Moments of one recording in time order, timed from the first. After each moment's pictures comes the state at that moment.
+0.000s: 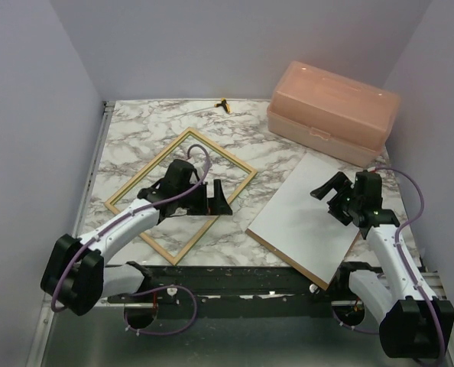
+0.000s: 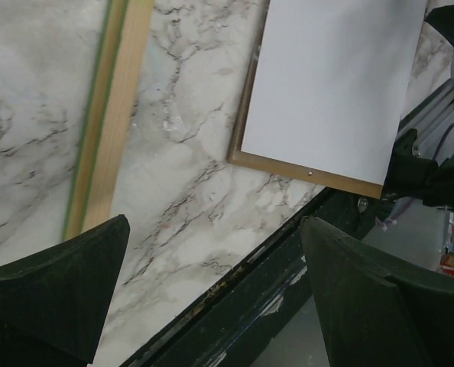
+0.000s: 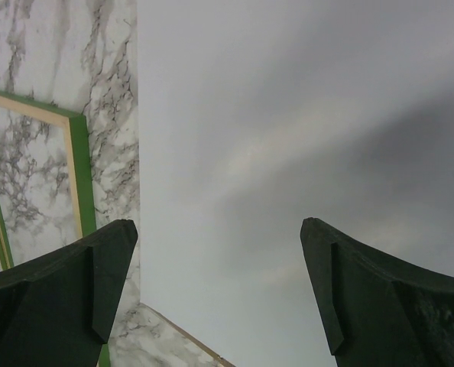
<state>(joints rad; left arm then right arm) -0.49 1.18 0.72 -0.31 0.47 -0.55 -0.03 0.87 0.55 -0.46 -0.15 0.74</state>
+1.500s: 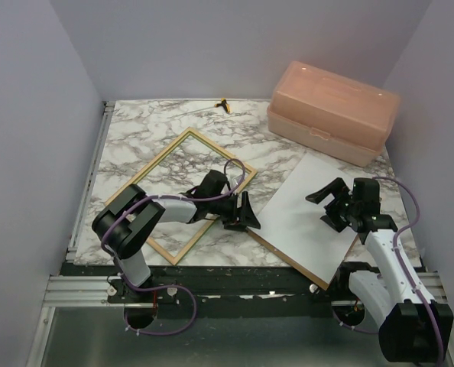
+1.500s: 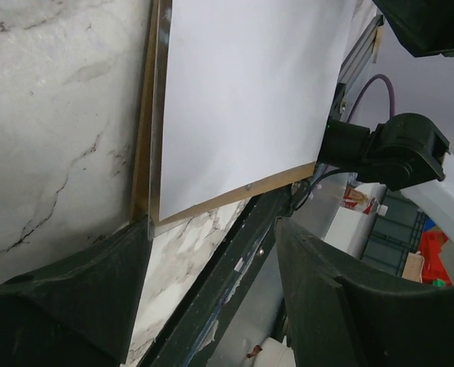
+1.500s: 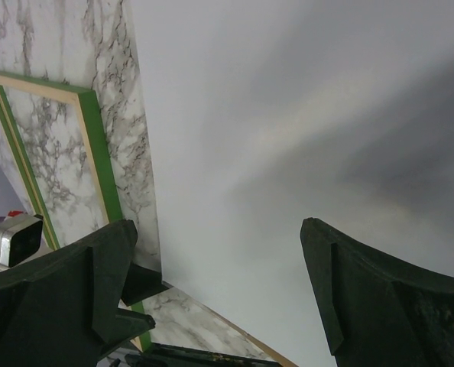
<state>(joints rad) -0.71 1.71 0.72 0.28 0.72 -0.89 -0.03 0.84 0.48 -0.46 -0.25 0.87</state>
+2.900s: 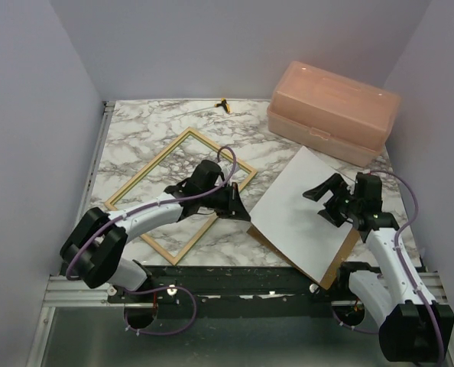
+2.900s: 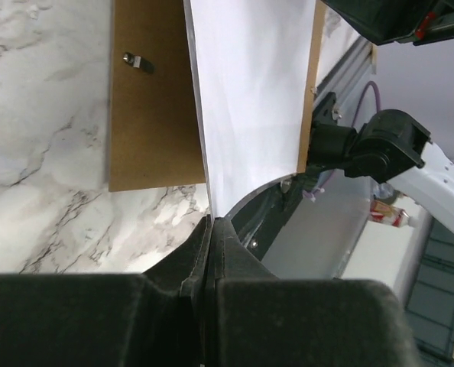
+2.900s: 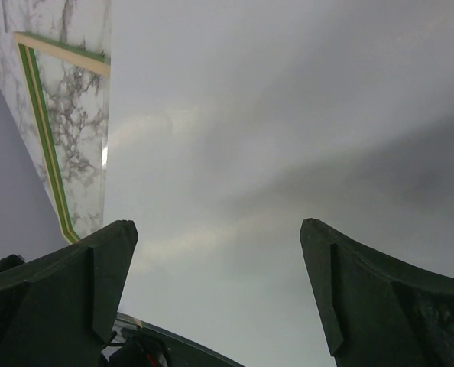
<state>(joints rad) -0.71 1.45 0.77 0.02 0.63 -0.80 -0.03 0.84 0.51 -0.44 -0.32 0.83</state>
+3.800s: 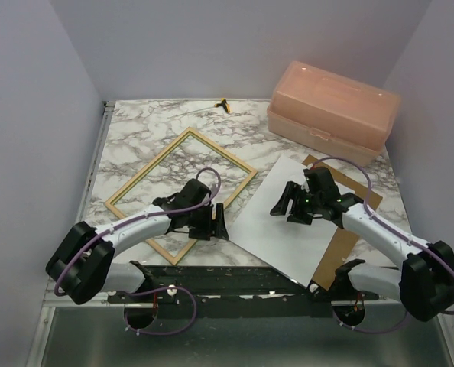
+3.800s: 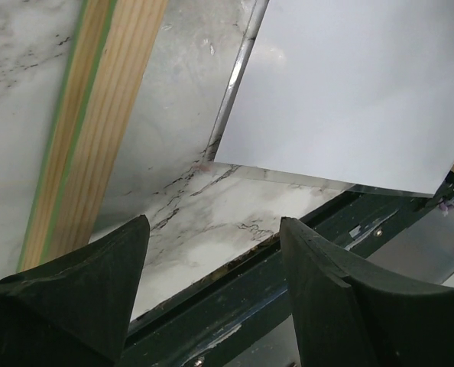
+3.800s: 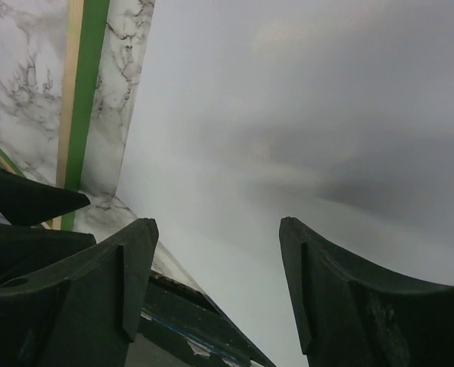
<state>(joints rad) -0.69 1.31 0.63 -0.36 0.35 -0.67 0.41 1.15 0.62 -0.39 -0.27 0.74</state>
